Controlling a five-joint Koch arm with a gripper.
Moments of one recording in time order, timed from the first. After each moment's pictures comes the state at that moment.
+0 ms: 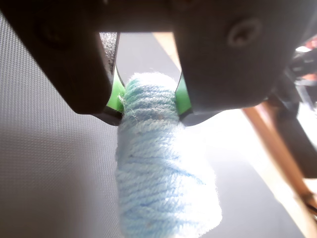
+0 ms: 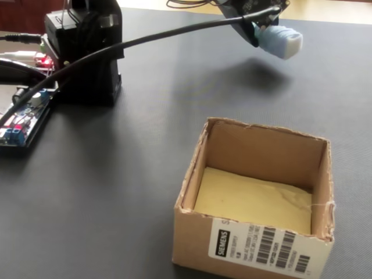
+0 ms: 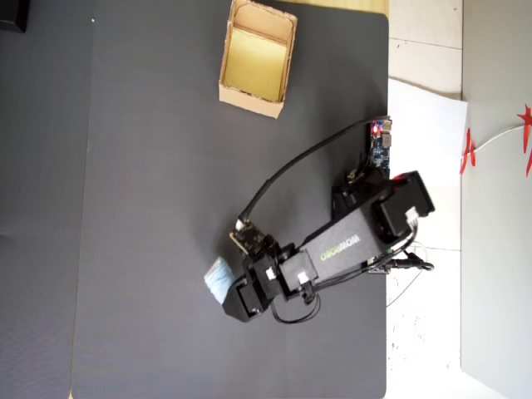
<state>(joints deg) -29.3 91.9 126.7 9.8 91.1</state>
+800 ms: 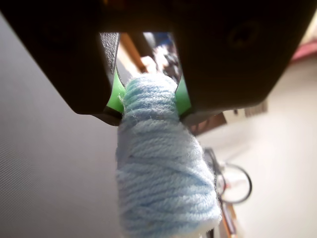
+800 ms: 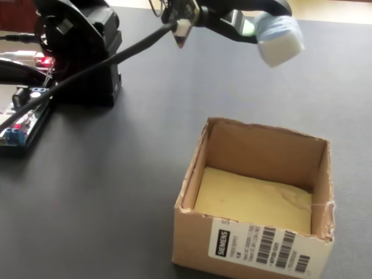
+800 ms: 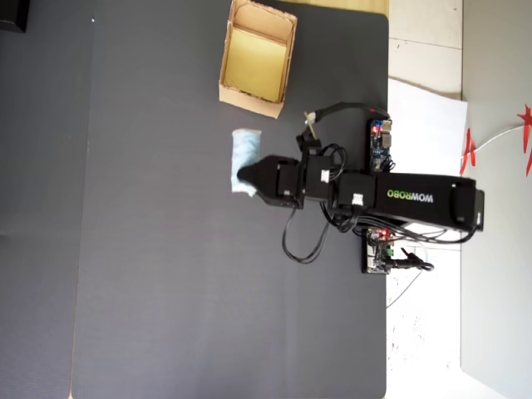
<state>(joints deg) 10.0 130.3 149.4 -2.0 80.7</state>
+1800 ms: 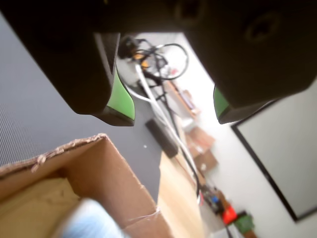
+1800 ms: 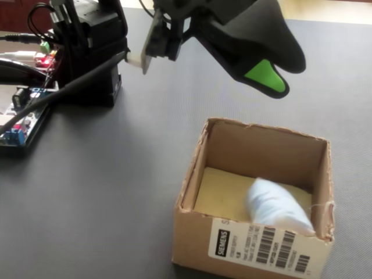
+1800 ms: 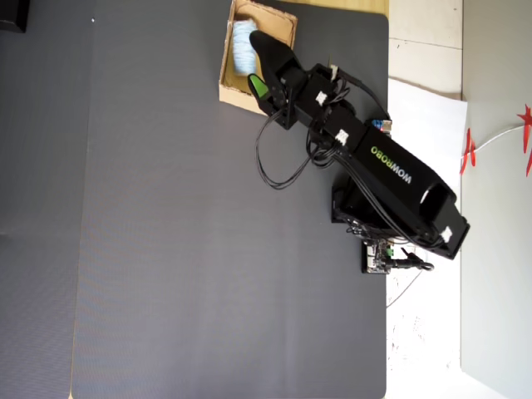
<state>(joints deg) 38.2 112.0 127.0 8.9 70.5</state>
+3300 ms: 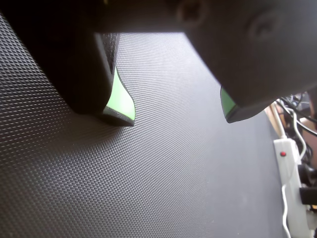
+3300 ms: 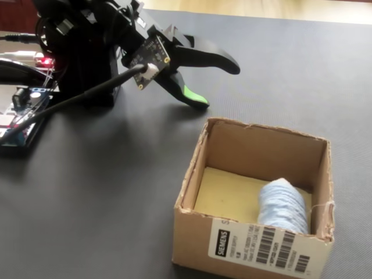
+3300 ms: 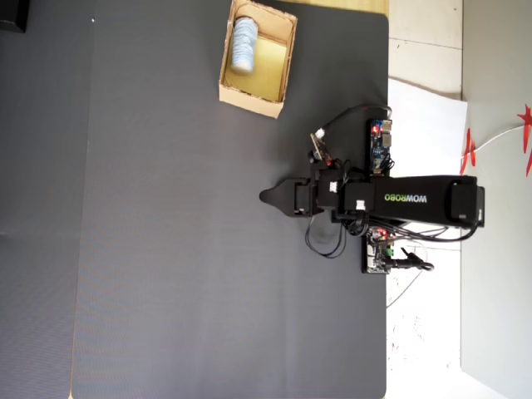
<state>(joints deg) 4.7 130.6 176.4 -3.8 102.8</state>
